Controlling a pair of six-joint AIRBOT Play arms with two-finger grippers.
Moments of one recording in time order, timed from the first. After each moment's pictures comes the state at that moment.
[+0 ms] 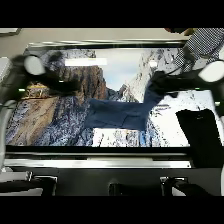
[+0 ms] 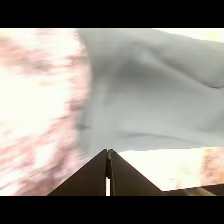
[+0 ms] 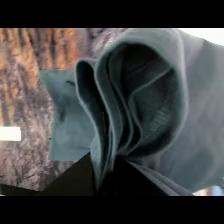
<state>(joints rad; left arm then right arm) -0.26 -1.47 1.71 1.41 -1.48 -1.90 0.13 -1.26 1.43 -1.07 1.19 1.87</state>
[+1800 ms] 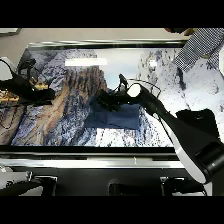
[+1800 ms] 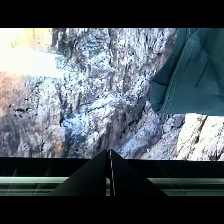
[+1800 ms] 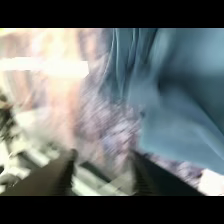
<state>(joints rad) -0.13 -1.32 1.55 1.47 -1.61 -1.80 0.51 -1.62 1.43 -0.69 0.86 1.84</state>
